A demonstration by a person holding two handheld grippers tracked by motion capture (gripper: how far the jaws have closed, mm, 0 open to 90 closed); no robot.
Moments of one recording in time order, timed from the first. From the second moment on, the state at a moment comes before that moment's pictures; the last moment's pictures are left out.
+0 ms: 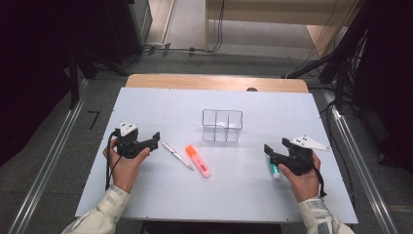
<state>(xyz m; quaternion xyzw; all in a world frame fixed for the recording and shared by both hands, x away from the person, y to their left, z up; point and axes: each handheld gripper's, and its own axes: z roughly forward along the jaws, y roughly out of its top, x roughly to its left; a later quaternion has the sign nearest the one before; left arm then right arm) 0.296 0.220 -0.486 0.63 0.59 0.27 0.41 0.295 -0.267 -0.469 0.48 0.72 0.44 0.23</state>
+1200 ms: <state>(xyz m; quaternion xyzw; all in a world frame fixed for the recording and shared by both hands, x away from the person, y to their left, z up) 0.291 0.229 -0.492 0.63 0.60 0.26 0.41 0.293 -0.267 -0.472 0.48 0.73 0.43 0.23</state>
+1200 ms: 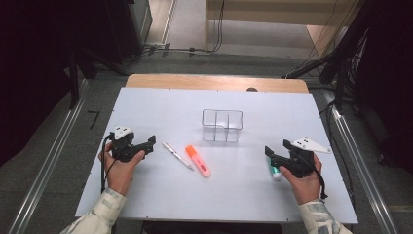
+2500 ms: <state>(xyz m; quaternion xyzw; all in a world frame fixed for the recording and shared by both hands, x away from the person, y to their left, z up) 0.294 0.233 -0.495 0.63 0.61 0.27 0.40 0.296 -0.225 -0.474 0.44 0.75 0.45 0.21</state>
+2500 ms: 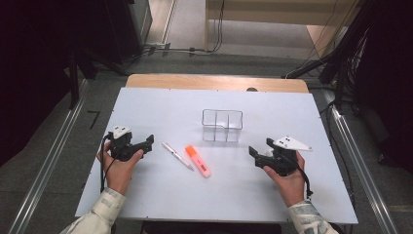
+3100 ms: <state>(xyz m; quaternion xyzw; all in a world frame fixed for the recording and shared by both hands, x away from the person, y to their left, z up) 0.294 0.233 -0.496 0.63 0.61 0.27 0.40 0.294 -0.192 -0.479 0.41 0.77 0.45 0.20</state>
